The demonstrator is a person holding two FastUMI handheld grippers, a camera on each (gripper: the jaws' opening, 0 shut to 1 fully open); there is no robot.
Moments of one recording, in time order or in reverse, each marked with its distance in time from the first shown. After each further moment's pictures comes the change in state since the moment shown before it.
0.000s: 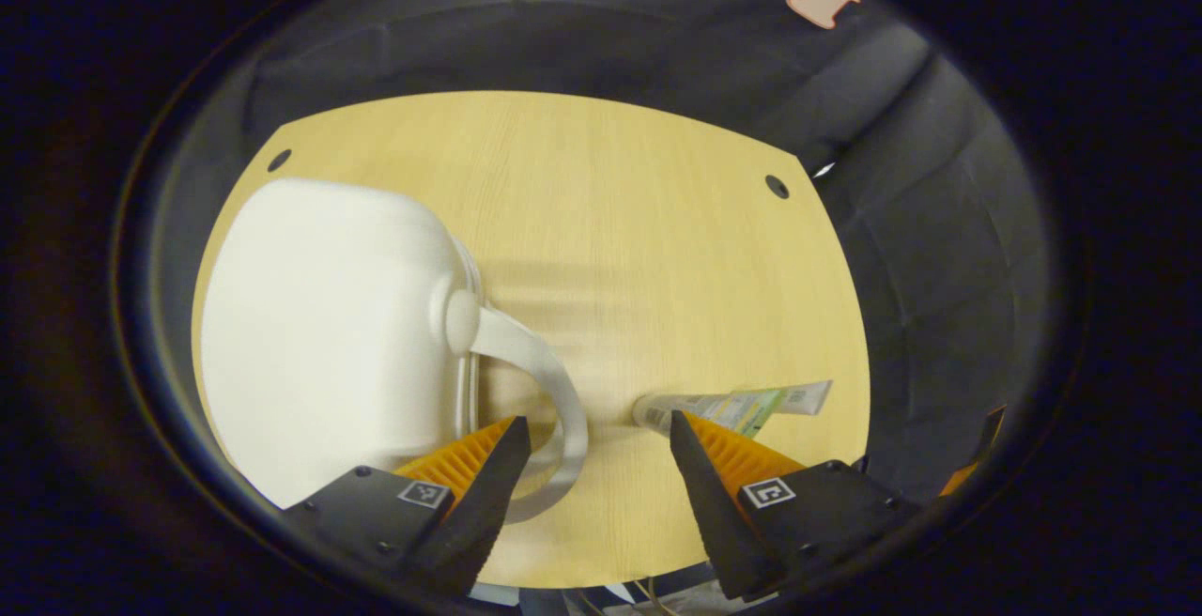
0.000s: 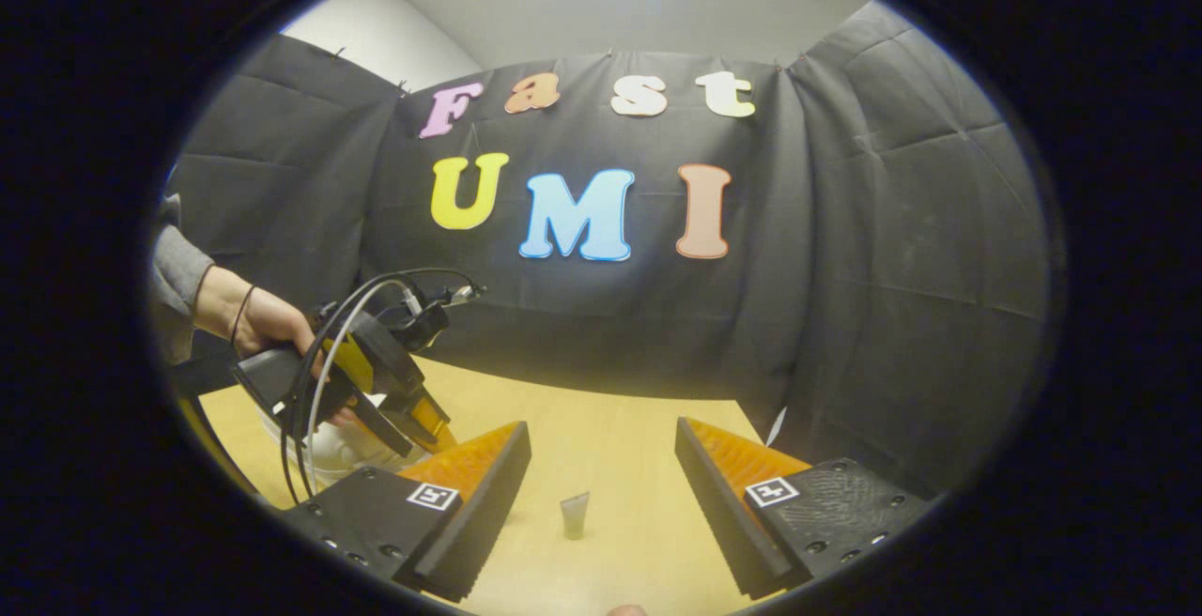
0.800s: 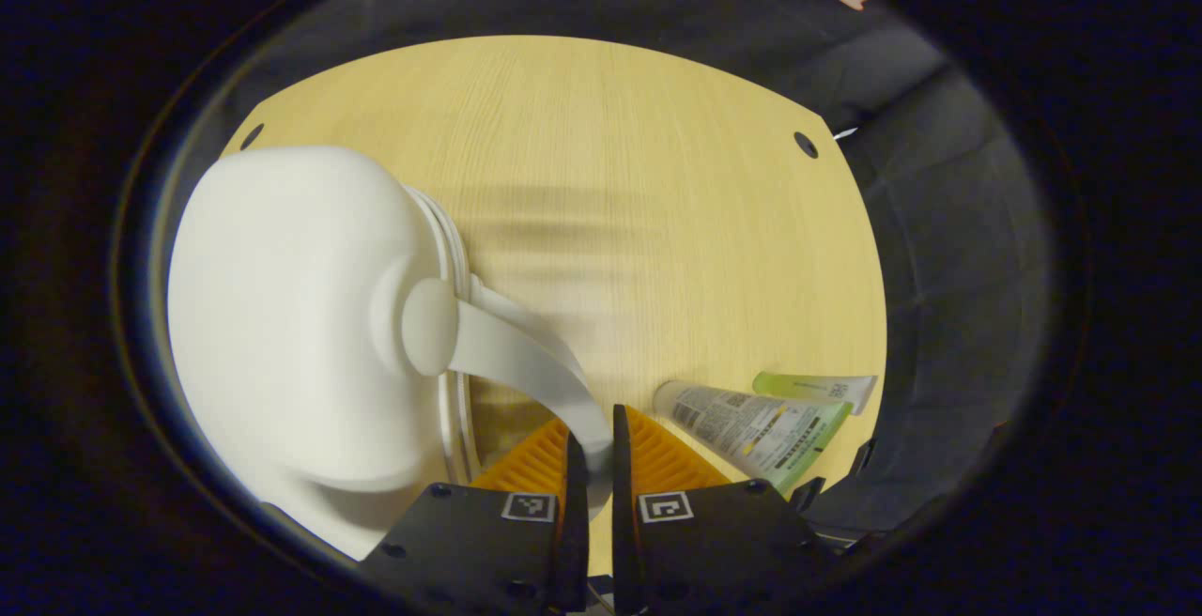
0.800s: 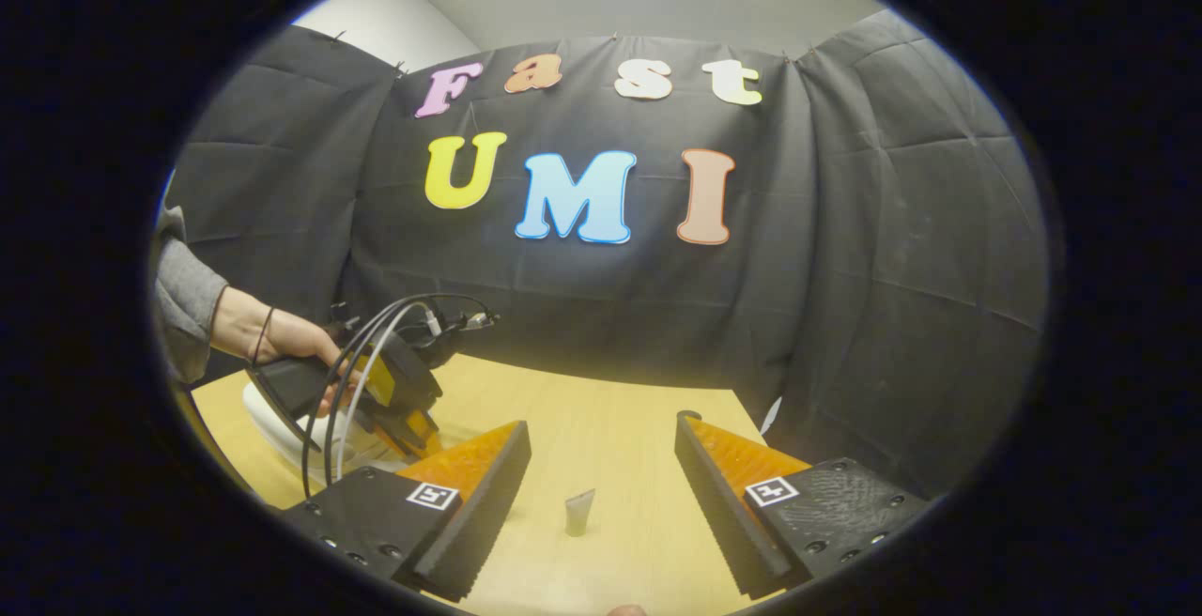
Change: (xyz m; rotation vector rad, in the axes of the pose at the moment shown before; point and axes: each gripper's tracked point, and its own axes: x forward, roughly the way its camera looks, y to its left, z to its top) left arm -0.009 0.018 0.036 0.037 0.150 0.003; right arm 0.014 0.021 0.001 -0.011 0.050 -0.018
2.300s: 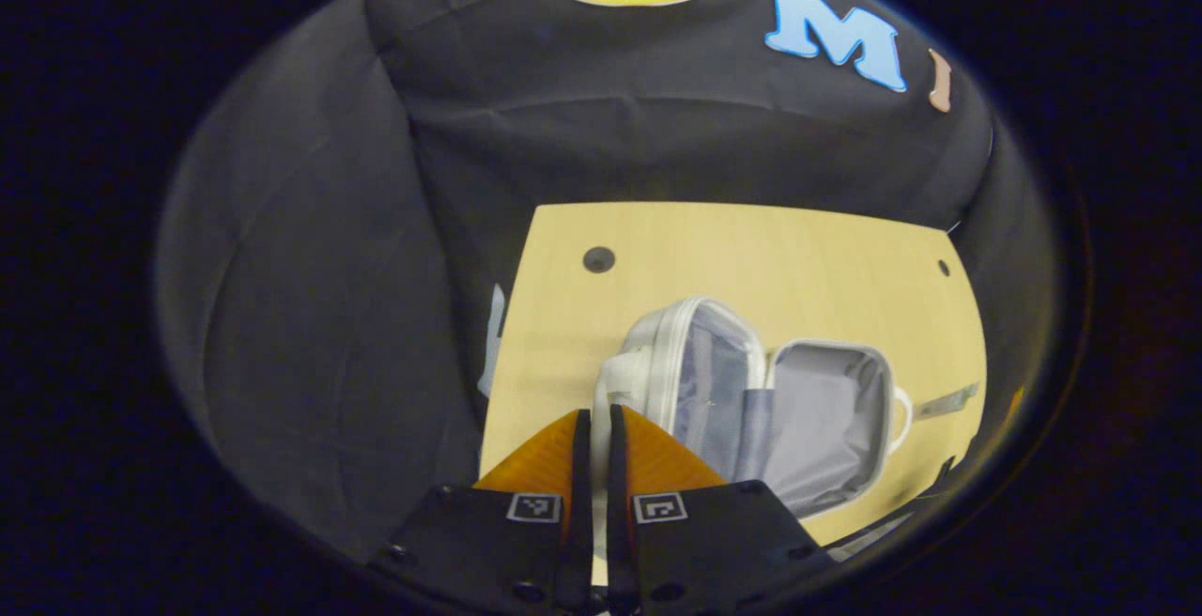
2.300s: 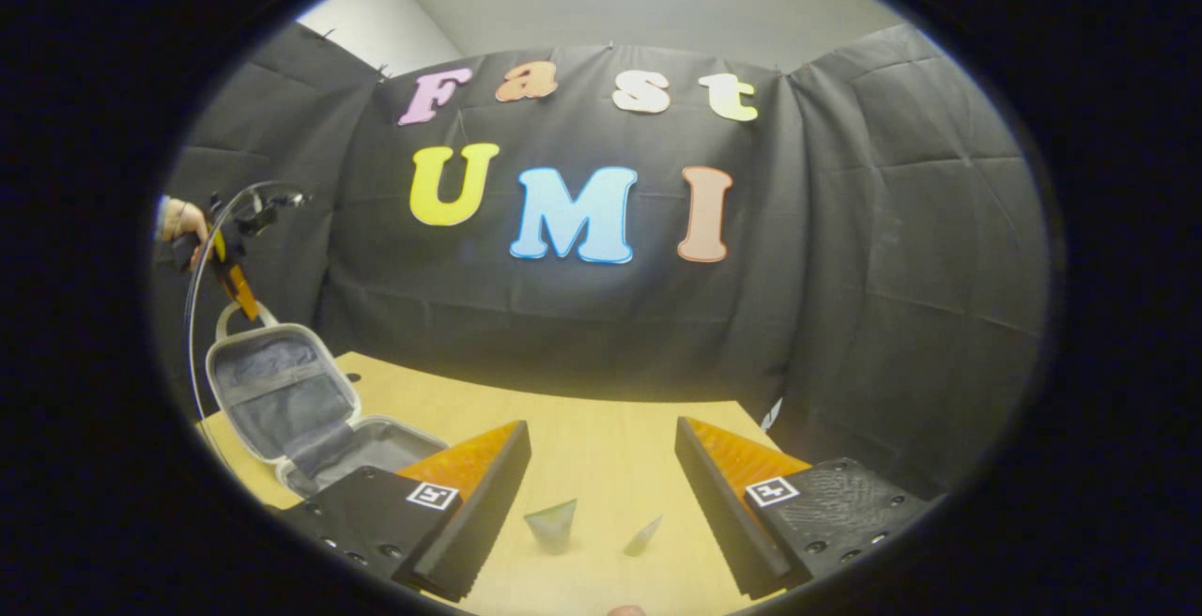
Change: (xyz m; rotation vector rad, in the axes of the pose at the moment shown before) left arm -0.358 0.481 0.141 0.019 -0.340 0.425; right arm 0.019 0.084 0.043 0.045 -0.016 -0.120
